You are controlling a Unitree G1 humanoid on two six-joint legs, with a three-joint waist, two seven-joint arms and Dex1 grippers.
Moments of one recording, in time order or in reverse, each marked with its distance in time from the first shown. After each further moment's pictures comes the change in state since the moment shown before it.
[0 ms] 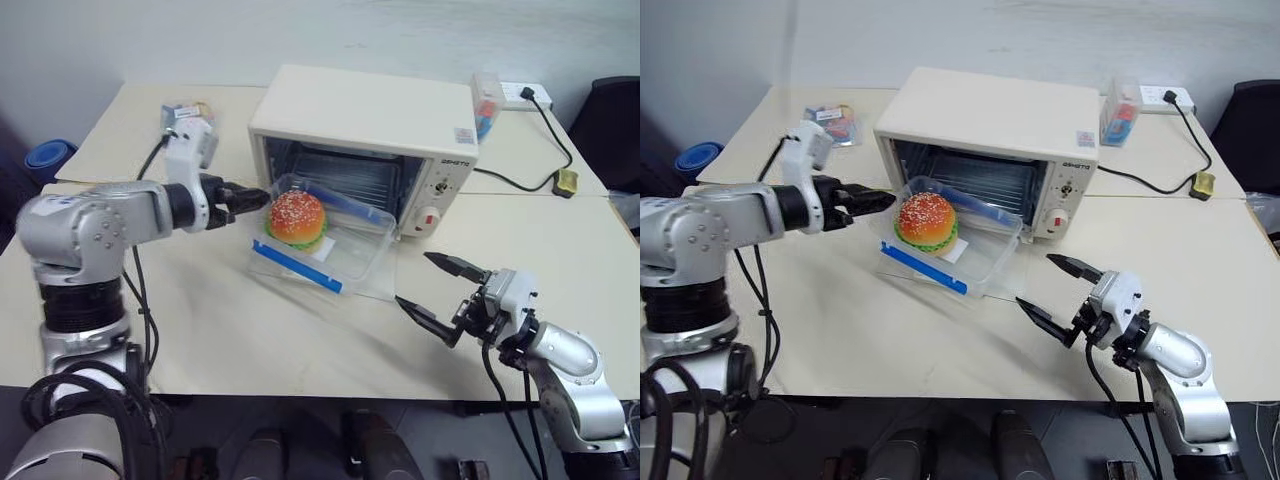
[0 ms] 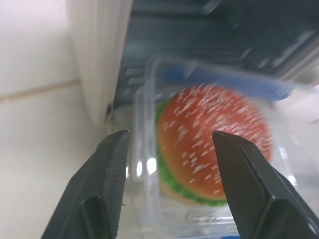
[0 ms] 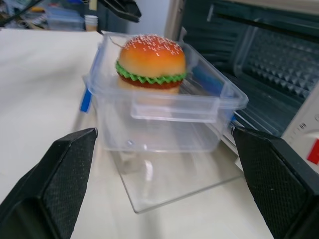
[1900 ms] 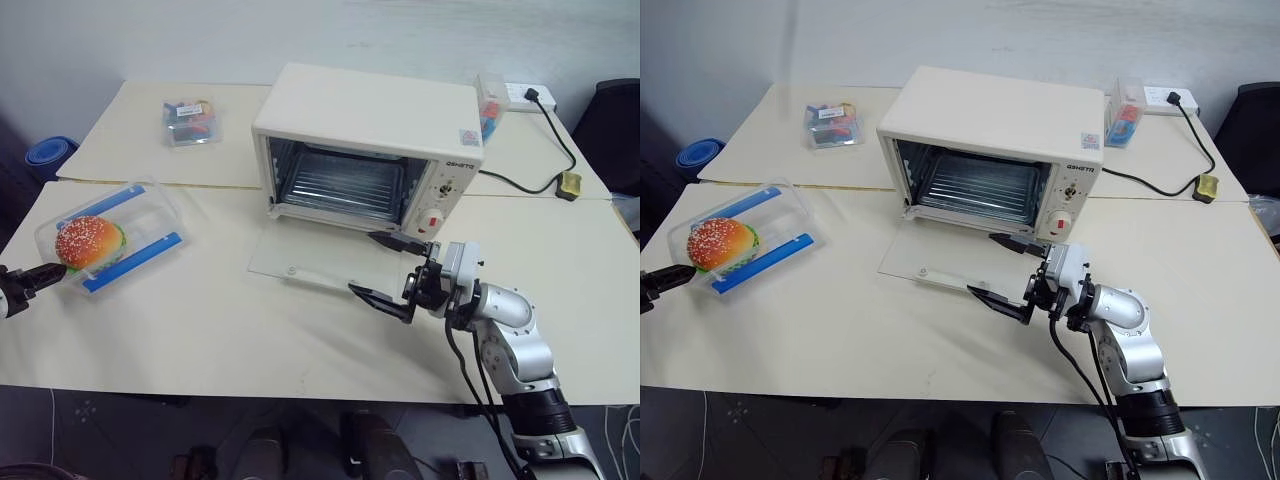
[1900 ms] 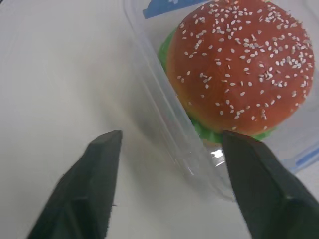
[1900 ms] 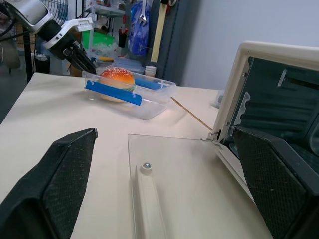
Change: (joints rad) left arm 0.608 0.427 0.384 0.431 -0.070 -0.236 0.150; right arm -0.304 0.167 0.144 0.277 -0.034 -0.154 0.175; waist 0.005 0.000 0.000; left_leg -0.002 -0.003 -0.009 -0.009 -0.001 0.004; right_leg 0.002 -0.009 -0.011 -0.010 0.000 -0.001
